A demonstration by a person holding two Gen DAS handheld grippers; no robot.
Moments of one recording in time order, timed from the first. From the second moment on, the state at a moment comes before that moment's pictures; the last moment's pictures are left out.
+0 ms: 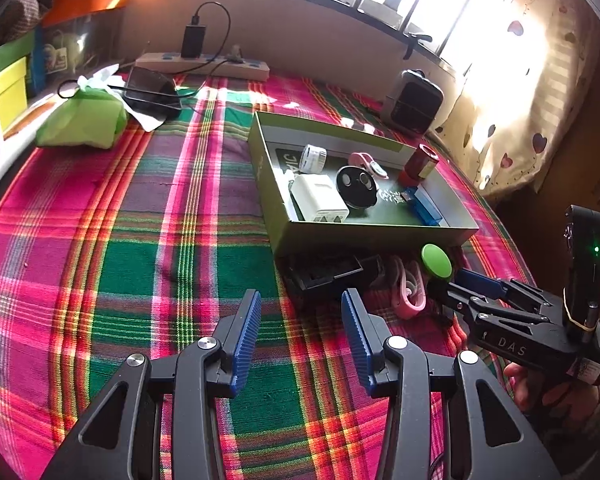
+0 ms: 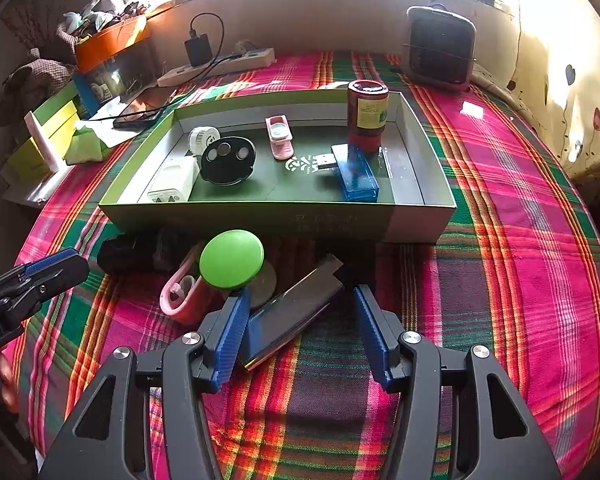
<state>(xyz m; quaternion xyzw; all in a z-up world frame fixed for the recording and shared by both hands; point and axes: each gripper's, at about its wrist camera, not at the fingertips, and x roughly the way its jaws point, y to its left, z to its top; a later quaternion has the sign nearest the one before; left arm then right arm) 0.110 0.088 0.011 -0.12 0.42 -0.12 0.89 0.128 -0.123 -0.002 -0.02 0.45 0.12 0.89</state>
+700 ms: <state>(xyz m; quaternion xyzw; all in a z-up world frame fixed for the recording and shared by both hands) 0.113 0.054 0.008 -0.10 0.45 -0.17 0.87 0.119 -0.157 -0.002 -0.04 0.45 0.06 0.89</state>
